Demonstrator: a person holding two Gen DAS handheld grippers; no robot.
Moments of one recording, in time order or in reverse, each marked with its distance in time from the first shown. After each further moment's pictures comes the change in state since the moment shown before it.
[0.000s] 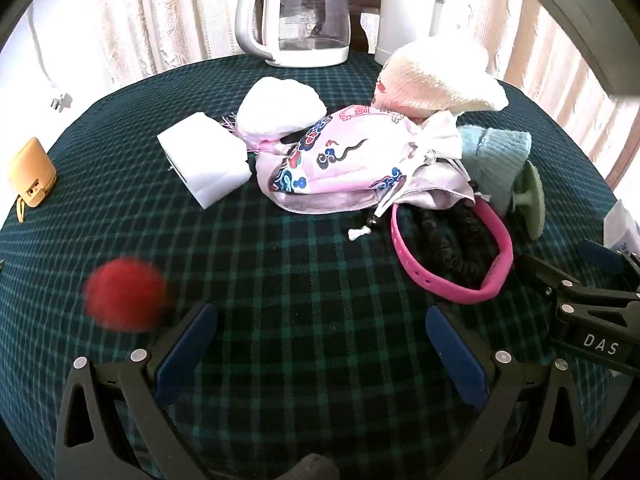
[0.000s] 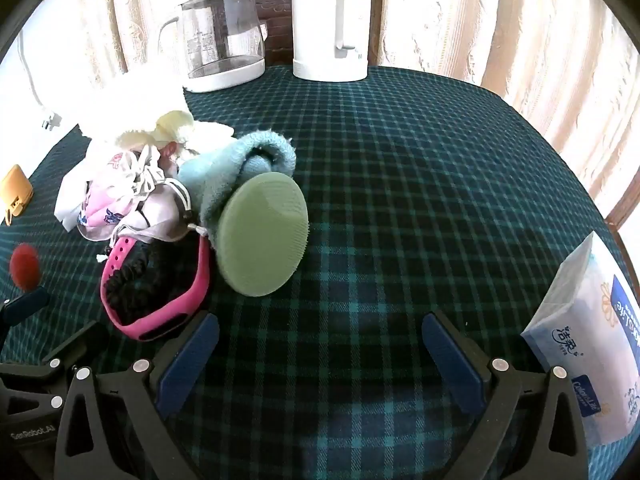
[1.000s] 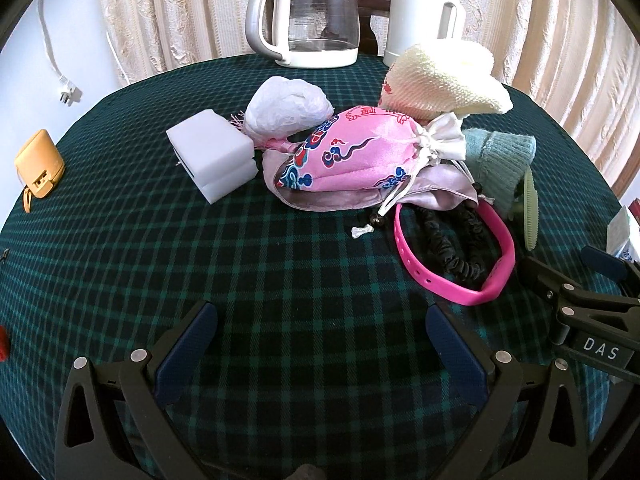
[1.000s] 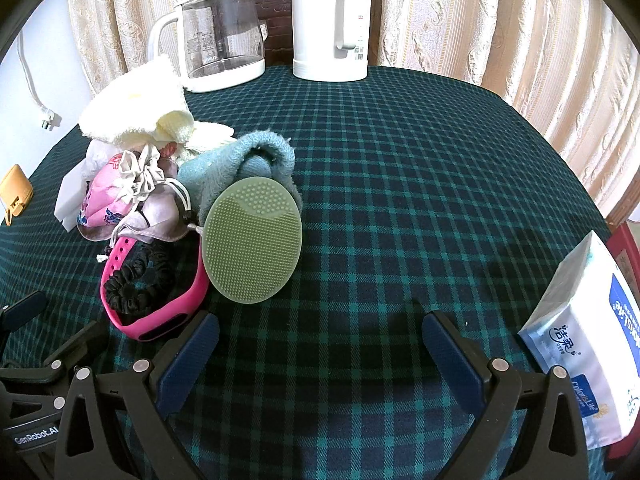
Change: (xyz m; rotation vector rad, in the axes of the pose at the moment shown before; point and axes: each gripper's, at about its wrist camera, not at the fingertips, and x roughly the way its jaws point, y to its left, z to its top) left arm -0.005 -0.001 -0.013 -0.020 -0.007 0.018; right arm 0.000 -0.001 -0.002 0.000 0.000 0.000
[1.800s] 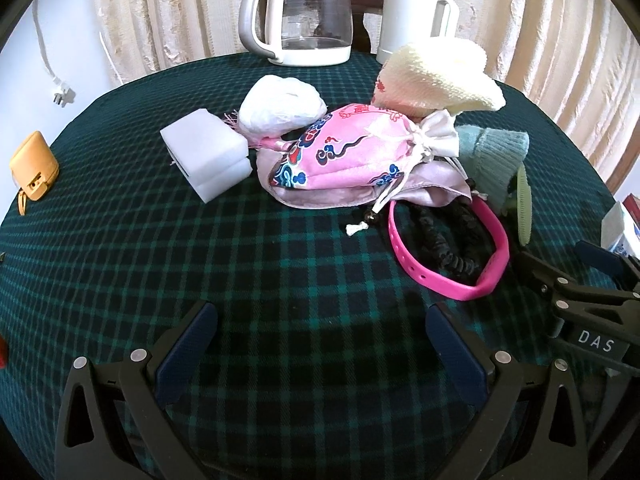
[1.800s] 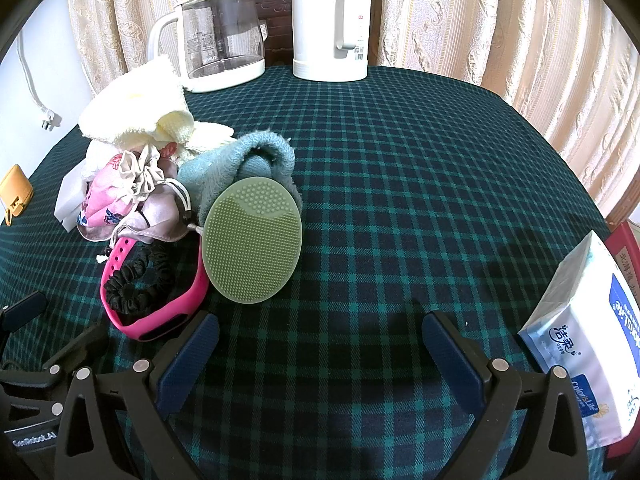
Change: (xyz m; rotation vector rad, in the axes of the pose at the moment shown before) left arm 0.002 0.003 0.007 0.014 0.007 -0.024; right arm 0.000 -0.001 0.000 0.000 0.000 -0.001
